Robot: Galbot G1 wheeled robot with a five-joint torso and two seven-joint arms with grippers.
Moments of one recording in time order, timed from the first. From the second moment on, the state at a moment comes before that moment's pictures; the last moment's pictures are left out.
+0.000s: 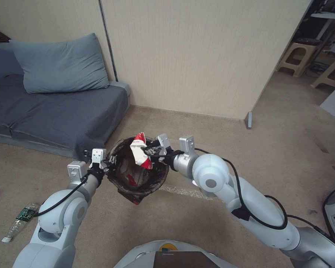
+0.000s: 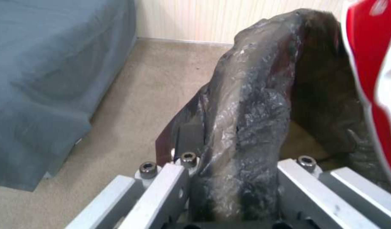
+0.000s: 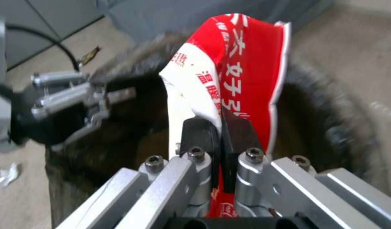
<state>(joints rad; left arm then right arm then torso) 1.45 -1.26 -0.66 -2.33 -0.45 0.73 -0.02 -0.69 1.06 -0.23 2.17 1.19 -0.74 0.48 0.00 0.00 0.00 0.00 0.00</state>
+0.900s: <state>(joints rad) 1.45 -1.26 -0.66 -2.35 -0.46 0.73 -0.03 -0.71 1.06 -0.10 2.23 1.20 -0.72 0.49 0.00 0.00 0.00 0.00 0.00</state>
